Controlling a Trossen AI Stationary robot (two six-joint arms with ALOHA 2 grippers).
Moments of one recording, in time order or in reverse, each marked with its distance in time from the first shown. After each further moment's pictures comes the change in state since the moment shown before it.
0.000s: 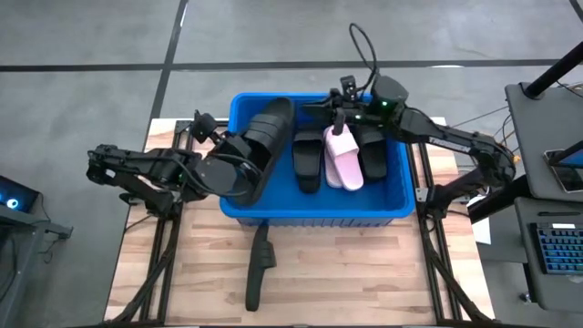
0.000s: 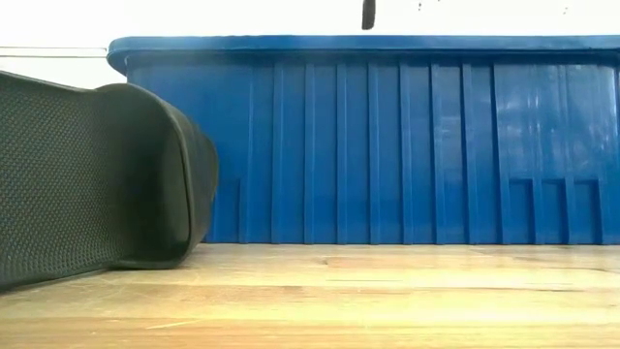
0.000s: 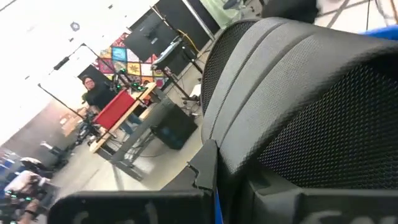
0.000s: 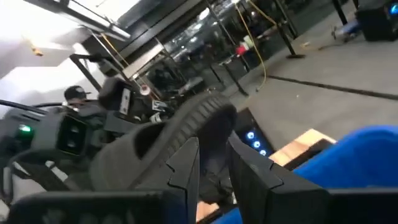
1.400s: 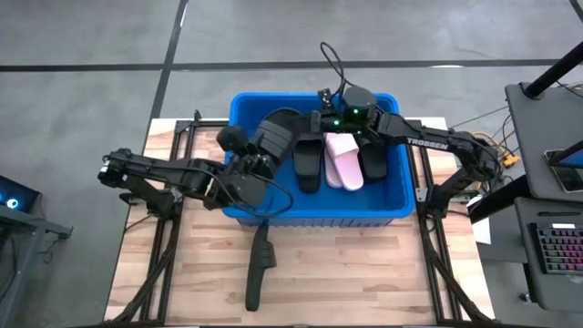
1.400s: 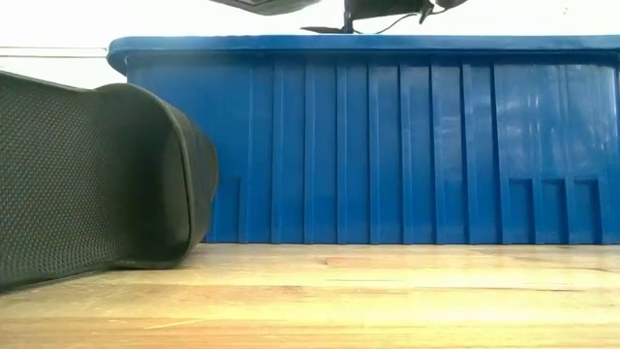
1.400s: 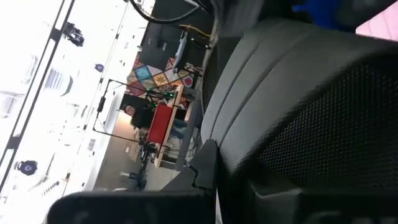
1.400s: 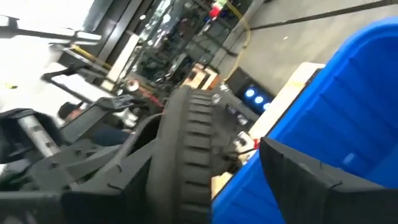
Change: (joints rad) left arm 0.023 0.116 -0.021 -0.004 -0.061 0.339; right arm 0.015 0.155 0.000 0.002 0.026 0.284
